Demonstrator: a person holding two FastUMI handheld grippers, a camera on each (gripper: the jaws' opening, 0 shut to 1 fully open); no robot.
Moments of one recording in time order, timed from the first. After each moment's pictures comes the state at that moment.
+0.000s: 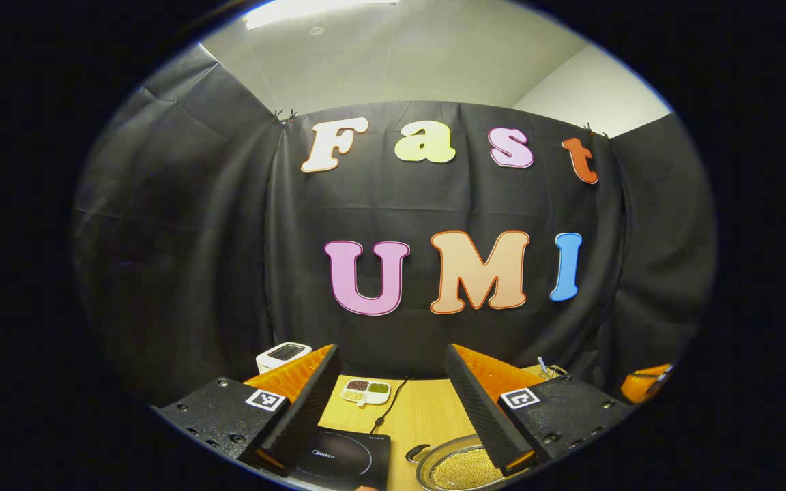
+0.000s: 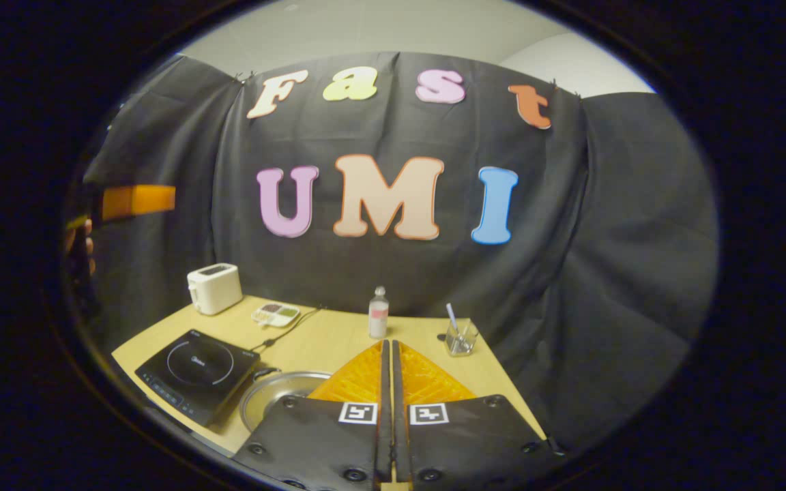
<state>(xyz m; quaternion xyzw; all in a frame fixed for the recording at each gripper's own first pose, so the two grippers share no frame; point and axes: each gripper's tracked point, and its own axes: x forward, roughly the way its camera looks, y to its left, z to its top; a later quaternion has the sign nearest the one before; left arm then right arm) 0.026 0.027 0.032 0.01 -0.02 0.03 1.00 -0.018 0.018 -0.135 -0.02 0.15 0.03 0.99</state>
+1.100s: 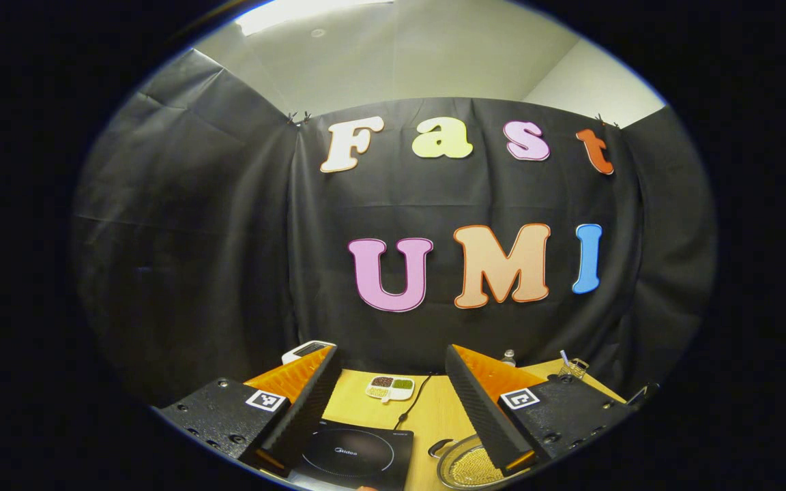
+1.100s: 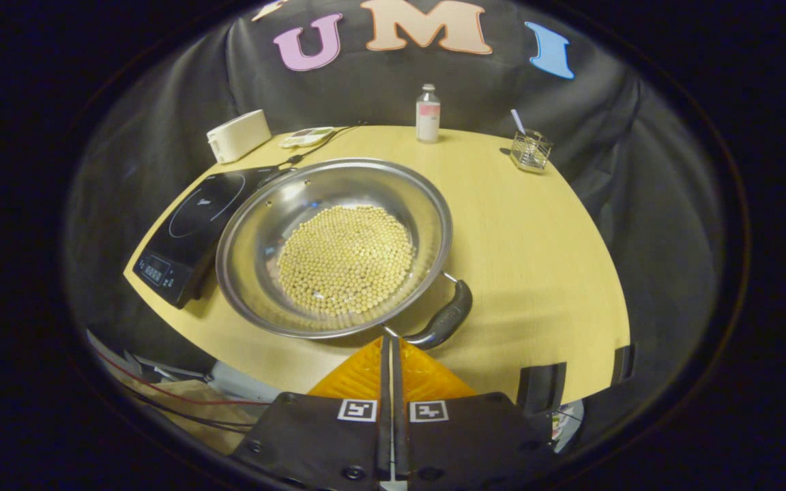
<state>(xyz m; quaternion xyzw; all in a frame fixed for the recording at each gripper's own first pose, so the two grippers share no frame) 0.012 0.054 0.022 0.02 -0.01 0.08 1.00 -0.107 0.033 -0.386 -0.02 0.47 0.11 0.87</state>
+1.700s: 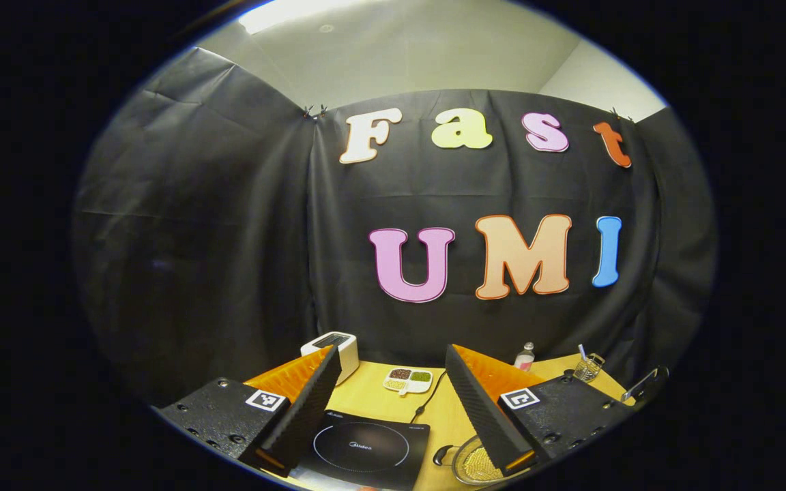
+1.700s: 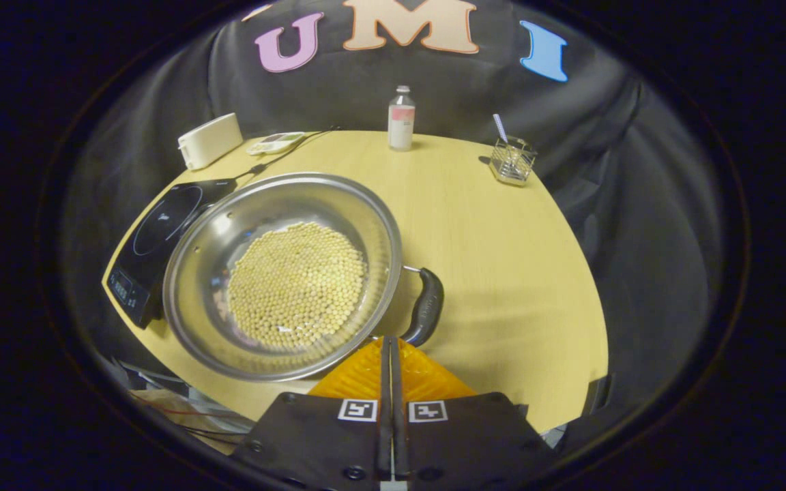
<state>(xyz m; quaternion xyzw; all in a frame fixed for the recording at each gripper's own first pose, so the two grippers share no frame) 0.006 0.081 0.008 0.02 0.01 0.13 0.99 -0.035 -0.003 -0.395 -0.05 0.46 0.08 0.88</state>
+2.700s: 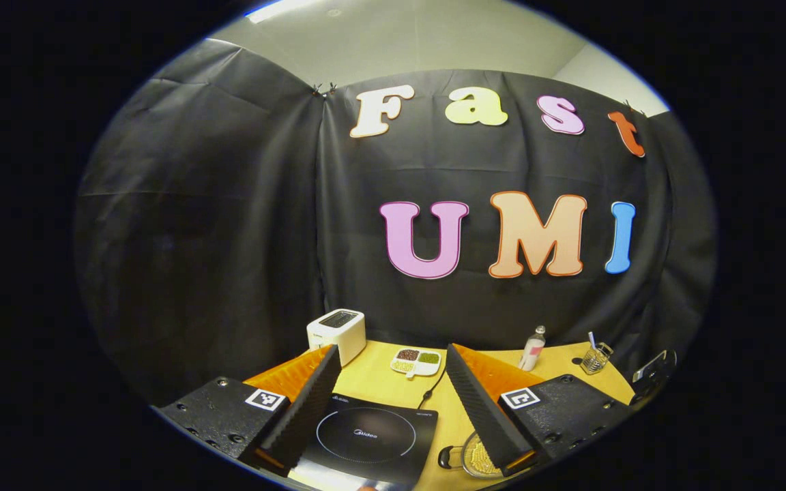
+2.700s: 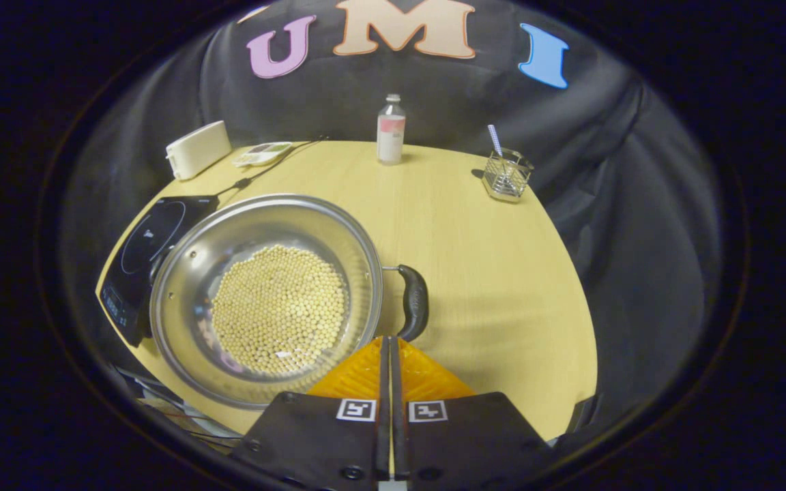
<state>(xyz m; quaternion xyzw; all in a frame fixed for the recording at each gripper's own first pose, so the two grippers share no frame) 0.016 0.092 -0.033 0.00 0.06 0.13 0.99 -0.002 -0.006 -0.386 -0.04 0.44 0.07 0.89</state>
